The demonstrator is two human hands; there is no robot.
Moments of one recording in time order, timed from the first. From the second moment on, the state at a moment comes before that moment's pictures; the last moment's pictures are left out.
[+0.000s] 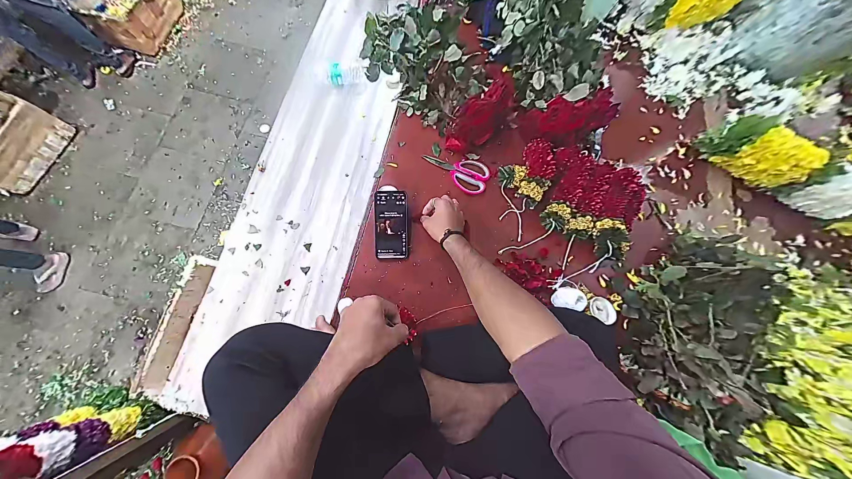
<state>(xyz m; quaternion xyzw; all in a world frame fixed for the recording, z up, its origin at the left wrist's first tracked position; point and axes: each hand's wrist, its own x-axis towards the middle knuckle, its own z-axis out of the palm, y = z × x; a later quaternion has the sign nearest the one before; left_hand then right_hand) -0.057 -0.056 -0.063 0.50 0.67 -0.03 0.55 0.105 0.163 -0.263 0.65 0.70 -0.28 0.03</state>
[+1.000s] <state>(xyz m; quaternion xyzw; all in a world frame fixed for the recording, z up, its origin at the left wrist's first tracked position) -0.054 -0.068 -0.075 0.50 0.68 0.00 0.53 0.228 0.035 -0.114 0.44 0.44 -0.68 -0.38</state>
